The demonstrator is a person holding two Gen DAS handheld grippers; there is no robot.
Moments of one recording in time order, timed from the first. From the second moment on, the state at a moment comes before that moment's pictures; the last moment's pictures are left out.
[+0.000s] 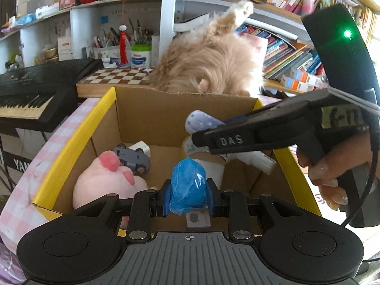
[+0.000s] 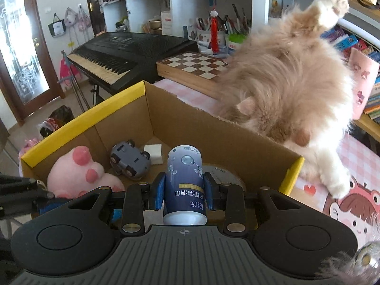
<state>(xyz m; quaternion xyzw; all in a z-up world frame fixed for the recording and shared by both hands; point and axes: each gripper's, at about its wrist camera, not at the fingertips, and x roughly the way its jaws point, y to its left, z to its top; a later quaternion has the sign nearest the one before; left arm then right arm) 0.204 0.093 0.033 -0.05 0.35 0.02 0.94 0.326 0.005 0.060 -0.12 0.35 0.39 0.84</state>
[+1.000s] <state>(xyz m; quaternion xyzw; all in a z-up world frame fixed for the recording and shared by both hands) 0.108 0.096 0.062 -0.04 0.25 0.06 0.97 0.232 -0.062 0.105 -0.02 0.29 0.31 0.90</state>
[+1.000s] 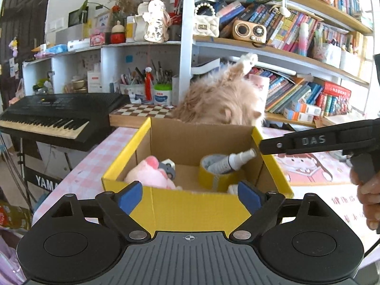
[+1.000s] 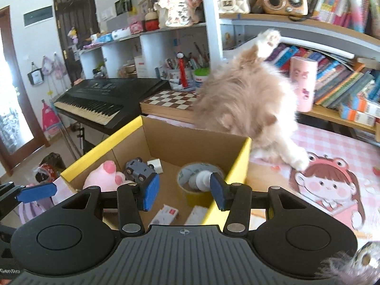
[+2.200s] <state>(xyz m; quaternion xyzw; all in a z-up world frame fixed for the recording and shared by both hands) -0.022 0.070 0.029 0.03 0.29 0.03 0.96 0.003 -0.129 0.036 0.01 0.33 0.12 0.94</state>
